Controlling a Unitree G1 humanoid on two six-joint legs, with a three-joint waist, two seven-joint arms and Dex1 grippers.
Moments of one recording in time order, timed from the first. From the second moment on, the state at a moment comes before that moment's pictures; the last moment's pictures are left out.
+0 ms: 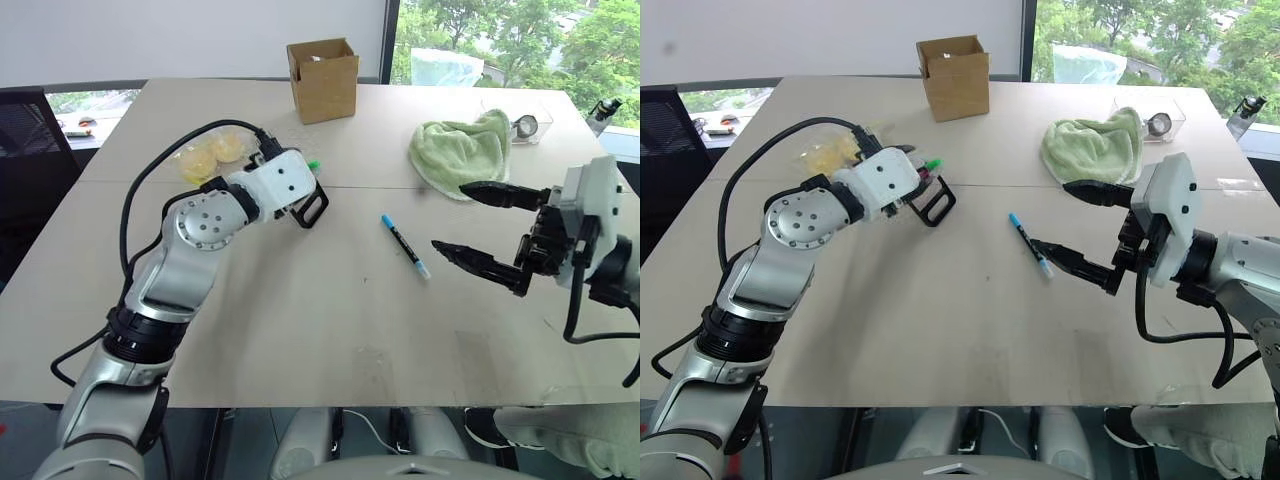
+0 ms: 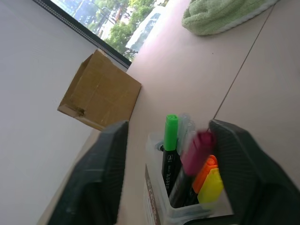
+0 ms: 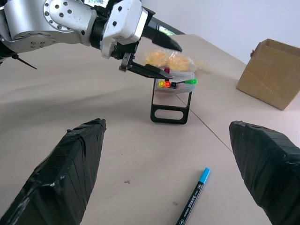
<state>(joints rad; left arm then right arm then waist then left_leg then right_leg) -0.58 0.69 -0.18 -0.23 0.13 0.33 -0.55 -0.25 -0.84 -0.29 -0.71 0.88 0.73 0.70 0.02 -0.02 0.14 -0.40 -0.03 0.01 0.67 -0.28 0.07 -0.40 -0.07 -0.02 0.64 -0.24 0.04</state>
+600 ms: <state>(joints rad) -0.23 0.62 0.16 -0.56 -0.64 0.83 -0.73 -0.58 -0.56 0.27 -0.31 0.50 1.09 0.31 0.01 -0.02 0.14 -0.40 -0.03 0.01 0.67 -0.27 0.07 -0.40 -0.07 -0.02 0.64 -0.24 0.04</state>
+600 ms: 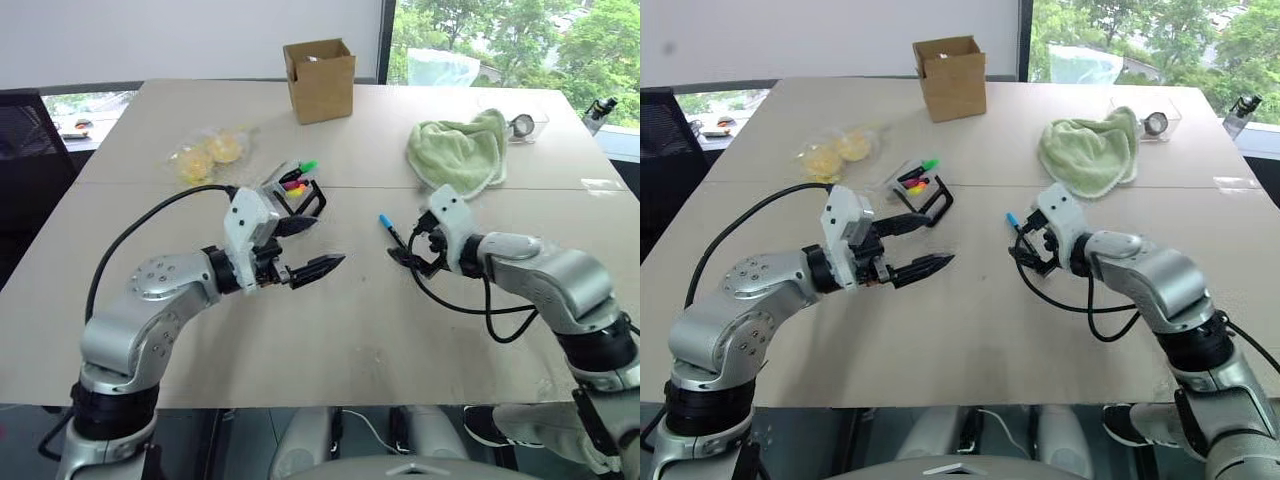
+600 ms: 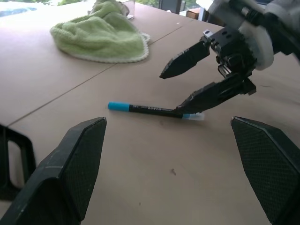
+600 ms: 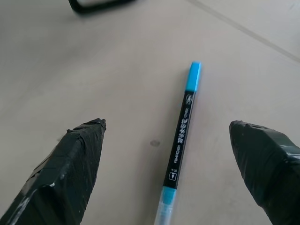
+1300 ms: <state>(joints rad) -0.22 0.47 0.22 -0.57 -0.98 1.03 -0.43 -0.52 -0.52 0.22 -0.24 0.42 1.10 0.43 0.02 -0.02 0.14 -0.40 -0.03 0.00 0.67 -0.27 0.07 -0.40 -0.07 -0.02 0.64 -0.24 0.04</state>
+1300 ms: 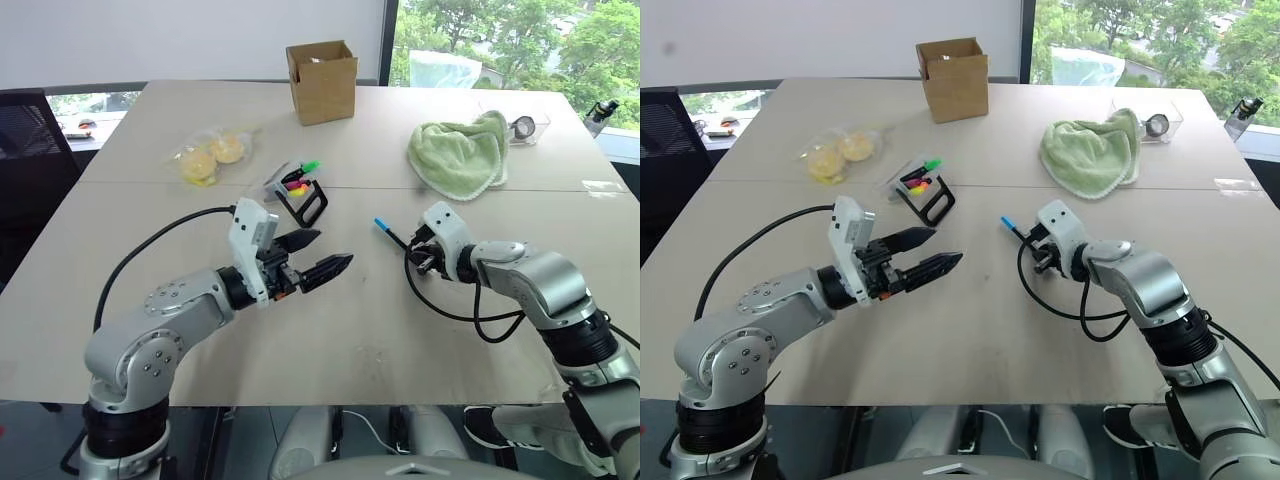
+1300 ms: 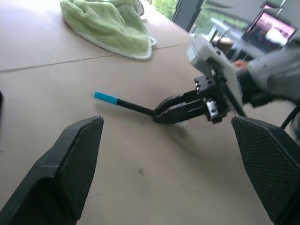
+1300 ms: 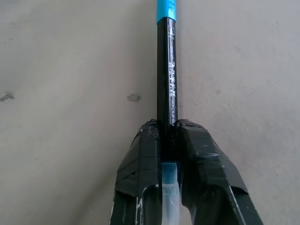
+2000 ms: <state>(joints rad) -0.40 0.32 0.22 -0.36 -1.37 1.08 -0.16 -0.45 -0.51 -0.01 -0.63 0.86 1.19 0.53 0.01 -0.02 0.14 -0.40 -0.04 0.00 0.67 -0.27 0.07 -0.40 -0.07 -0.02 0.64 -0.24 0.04</state>
